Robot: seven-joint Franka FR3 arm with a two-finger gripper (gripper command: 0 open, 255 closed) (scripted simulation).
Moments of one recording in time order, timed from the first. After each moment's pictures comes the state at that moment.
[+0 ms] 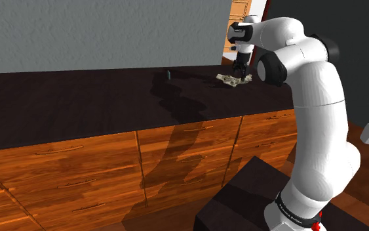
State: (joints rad) arm -0.15 0.55 -0.69 -1.24 0.32 1.66 -1.90
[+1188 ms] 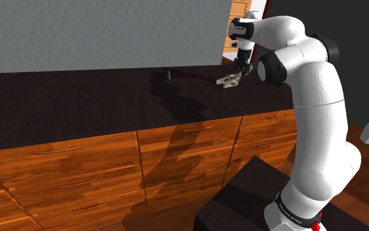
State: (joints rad) arm -0.17 0.55 -0.69 -1.18 0.33 1.61 -1.89
